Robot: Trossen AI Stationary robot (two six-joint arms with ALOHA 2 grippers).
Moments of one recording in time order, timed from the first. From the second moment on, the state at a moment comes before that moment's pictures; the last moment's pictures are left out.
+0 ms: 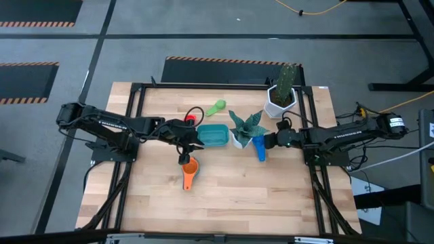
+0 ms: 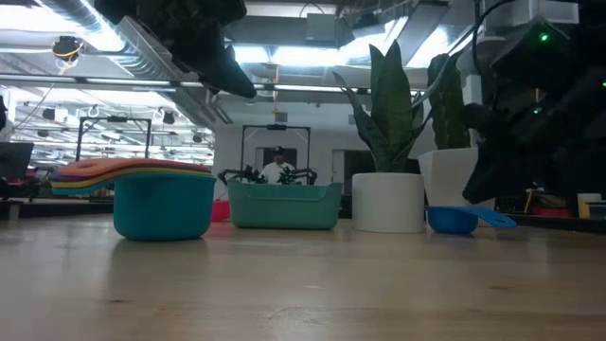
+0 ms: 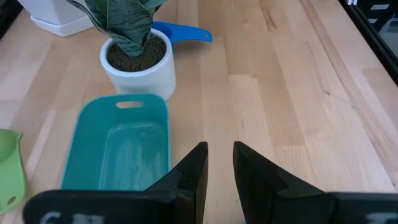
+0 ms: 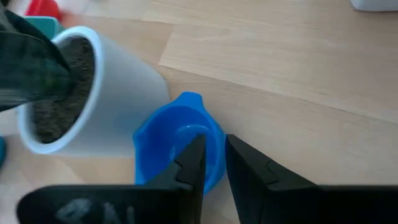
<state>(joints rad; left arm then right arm) -0.04 1.25 0.79 -0.14 0.00 -0.03 0.02 0.96 0.25 -0.17 0.42 1.17</state>
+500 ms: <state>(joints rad) -0.04 1.25 0.79 -0.14 0.00 -0.02 0.02 1.09 0.25 -0.09 0.43 1.17</state>
